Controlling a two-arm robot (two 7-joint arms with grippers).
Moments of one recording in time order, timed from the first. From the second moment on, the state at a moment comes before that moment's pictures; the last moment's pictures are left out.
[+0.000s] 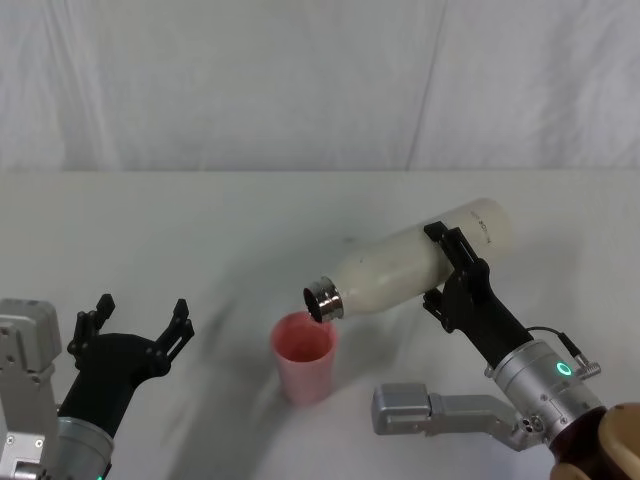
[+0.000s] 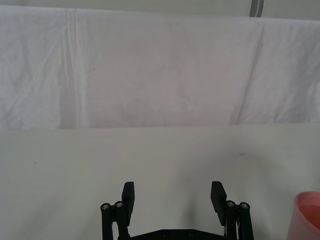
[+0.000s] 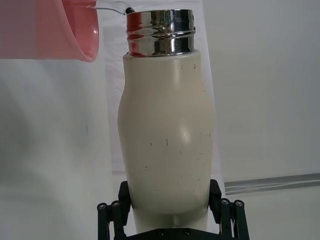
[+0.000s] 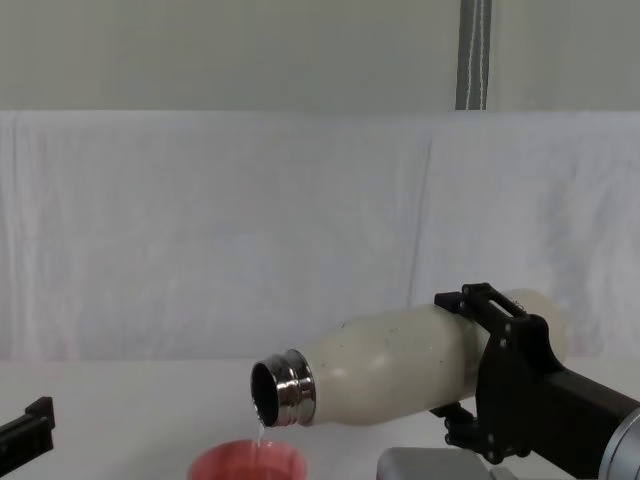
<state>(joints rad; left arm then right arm) 0.27 0.24 0.04 -1.85 -0.25 -0.02 -0.02 0.23 0.38 -0.62 -1.53 -1.08 0.03 -0.17</state>
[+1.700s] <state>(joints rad) 0.27 0.24 0.04 -1.85 -0.25 -0.02 -0.02 0.24 0.38 -0.63 -1.53 -1.07 0.02 -0.16</state>
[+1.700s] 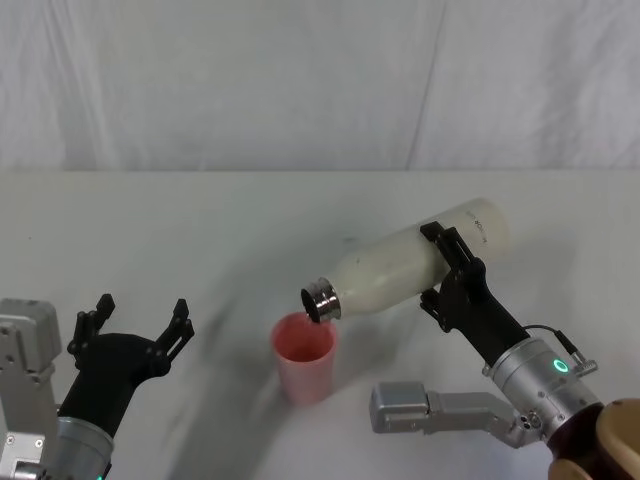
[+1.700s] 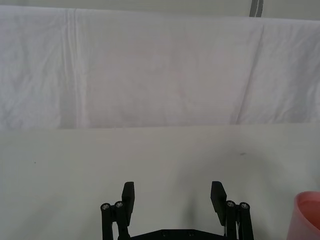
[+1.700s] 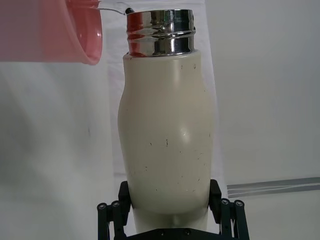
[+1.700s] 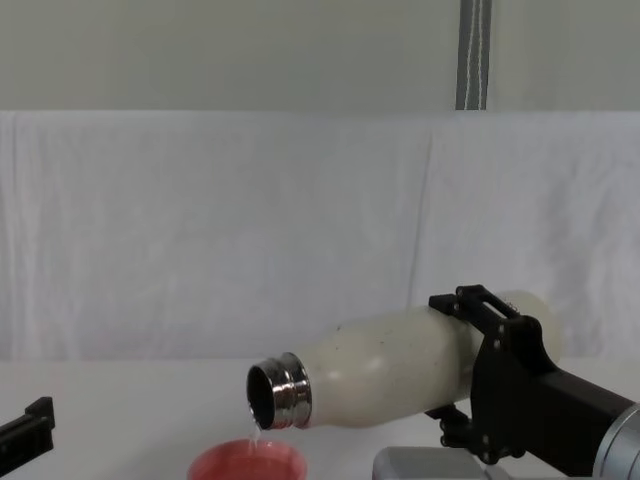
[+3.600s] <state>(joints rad) 0.27 0.24 0.04 -1.85 -0.25 -0.02 -0.02 0.11 0.22 -0.31 -1.62 -0.34 -0.11 0.11</state>
